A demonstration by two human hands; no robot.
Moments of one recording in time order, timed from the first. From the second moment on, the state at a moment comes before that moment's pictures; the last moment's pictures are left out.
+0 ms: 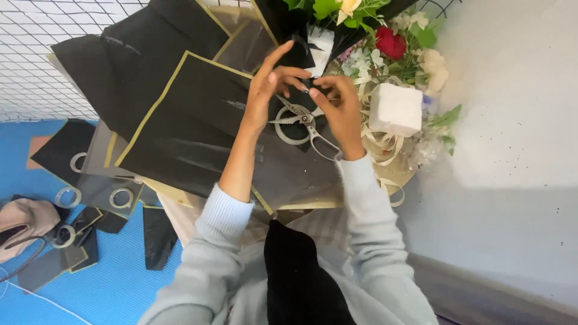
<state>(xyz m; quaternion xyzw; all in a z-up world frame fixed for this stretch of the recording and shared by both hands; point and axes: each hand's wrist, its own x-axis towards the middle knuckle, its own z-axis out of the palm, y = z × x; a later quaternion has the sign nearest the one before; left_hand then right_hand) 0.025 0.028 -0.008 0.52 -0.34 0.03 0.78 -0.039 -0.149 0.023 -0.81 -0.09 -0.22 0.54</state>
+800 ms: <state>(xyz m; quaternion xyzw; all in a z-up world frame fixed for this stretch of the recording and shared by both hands) 0.050 0.044 -0.046 0.20 -0.23 0.07 0.95 -0.090 -0.078 -0.026 -0.80 -0.19 0.13 0.56</state>
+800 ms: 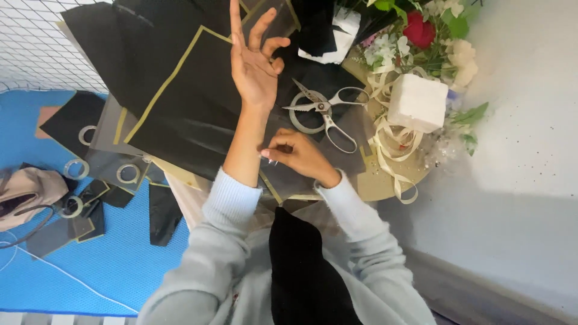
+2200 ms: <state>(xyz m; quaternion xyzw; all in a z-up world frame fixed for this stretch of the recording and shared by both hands) 0.050 0.043 -0.031 0.23 -0.26 0.03 0.94 -0.091 -0.110 0.002 -0.77 -0.15 0.11 0.61</state>
